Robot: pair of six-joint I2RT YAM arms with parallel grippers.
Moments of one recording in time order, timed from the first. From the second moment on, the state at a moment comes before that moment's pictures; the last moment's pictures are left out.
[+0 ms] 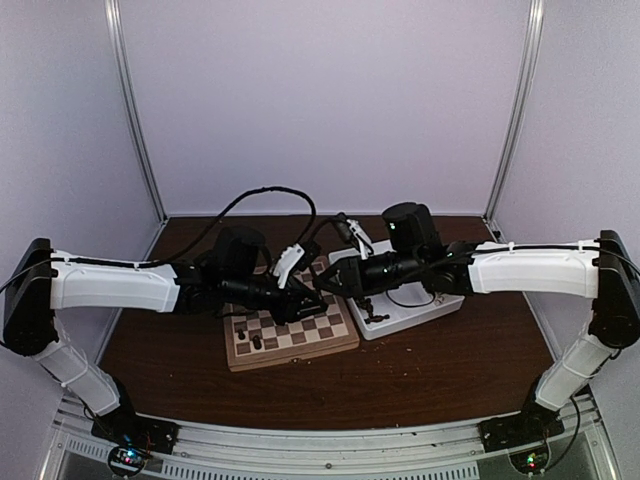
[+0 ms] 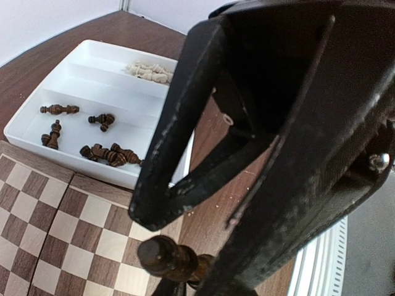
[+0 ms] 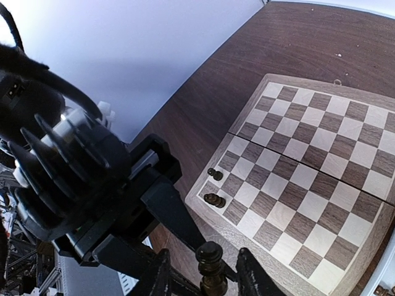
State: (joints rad) left arm -0.90 1.53 0.94 0.08 0.41 -0.15; right arm 0.86 1.59 1.11 0.04 -0.45 0.50
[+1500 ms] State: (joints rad) left arm -0.90 1.50 0.90 0.08 0.32 -0.17; right arm 0.86 1.58 1.07 0.03 -0.33 0.42
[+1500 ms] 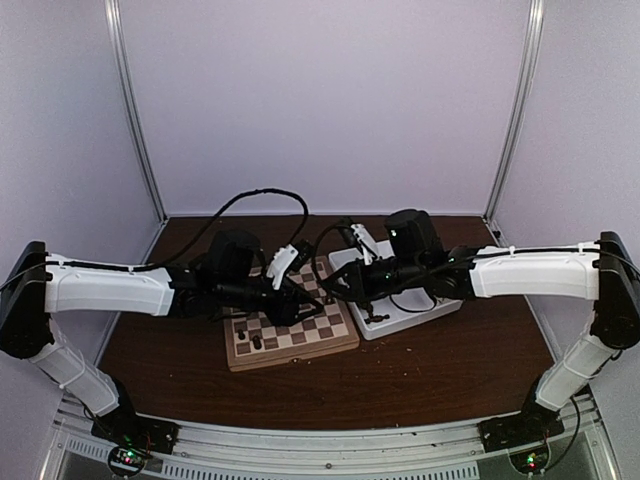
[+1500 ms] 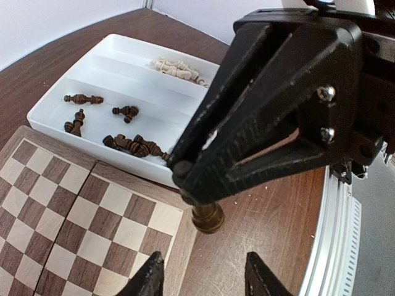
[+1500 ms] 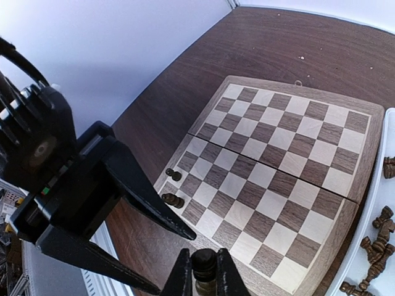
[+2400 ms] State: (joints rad) left arm -0.77 1.03 0.77 -0.25 -0.16 -0.29; right arm 1.04 1.76 1.00 0.32 -0.10 0.24
